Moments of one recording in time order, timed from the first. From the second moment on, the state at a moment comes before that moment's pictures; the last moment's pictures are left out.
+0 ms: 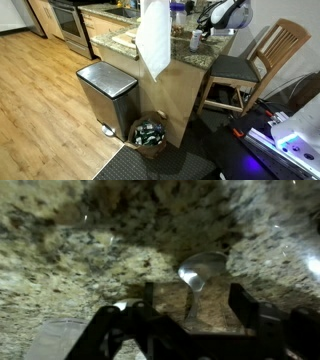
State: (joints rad) arm 0.18 0.26 -0.21 -2.28 0.18 3.16 -0.01
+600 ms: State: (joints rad) arm 0.18 0.28 -0.22 -2.24 0.18 3.13 -0.01
